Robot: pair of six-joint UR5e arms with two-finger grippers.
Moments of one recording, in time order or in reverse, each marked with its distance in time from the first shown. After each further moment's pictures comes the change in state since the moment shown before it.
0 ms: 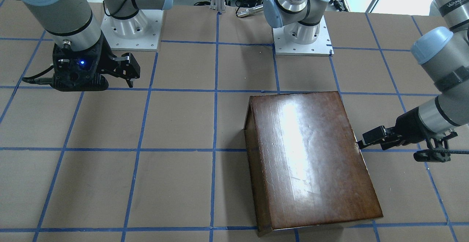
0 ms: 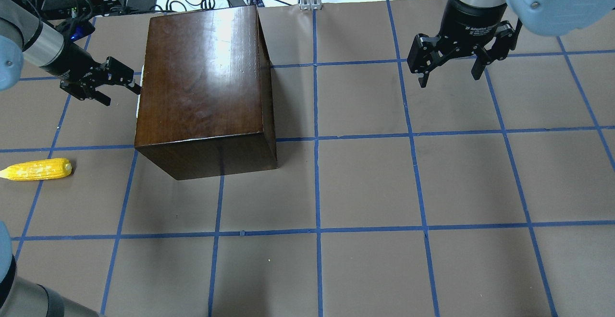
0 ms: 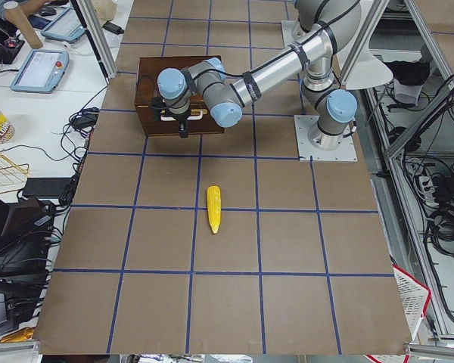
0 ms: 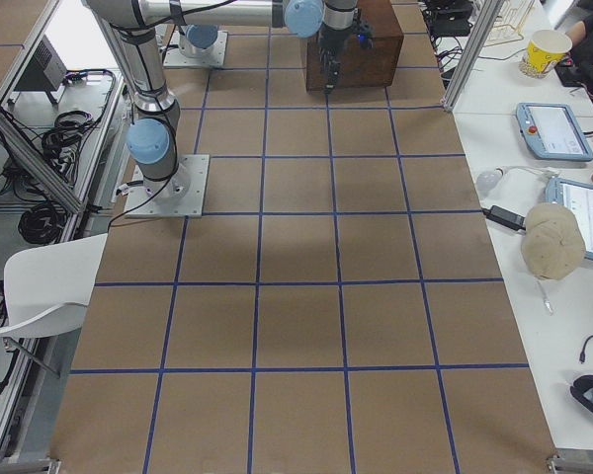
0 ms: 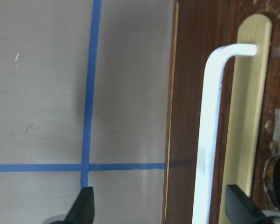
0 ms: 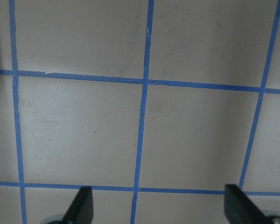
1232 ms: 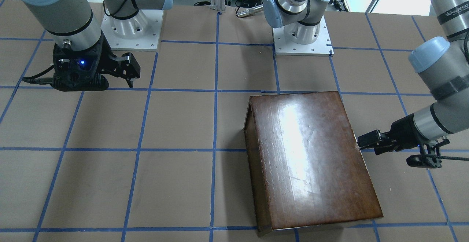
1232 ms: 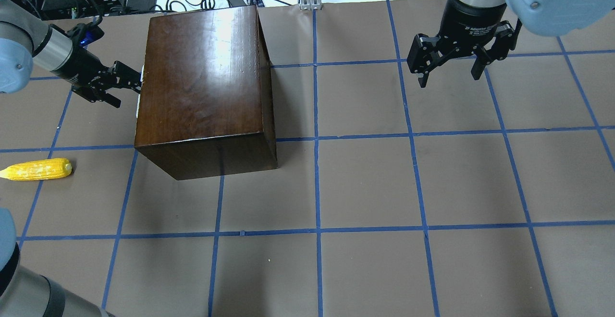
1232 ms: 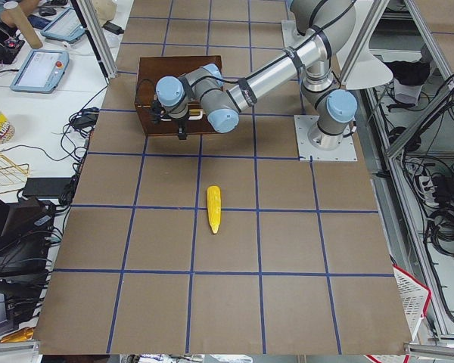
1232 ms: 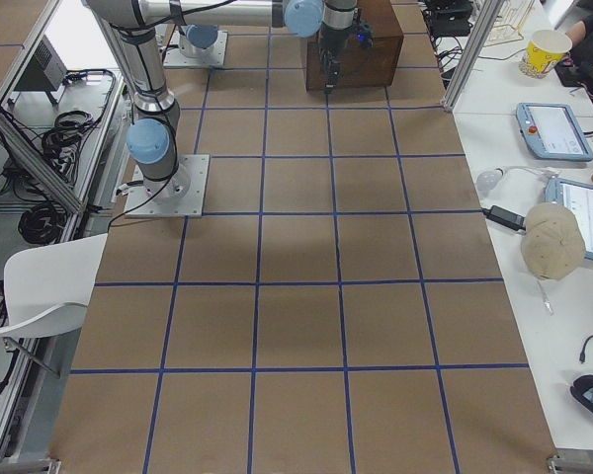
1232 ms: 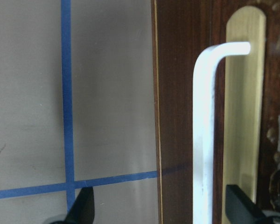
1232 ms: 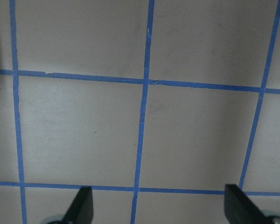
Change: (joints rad) left arm 0.001 -0.038 -0.001 0.002 -0.040 0.045; right arm 0.001 0.000 0.000 0.000 0.000 0.000
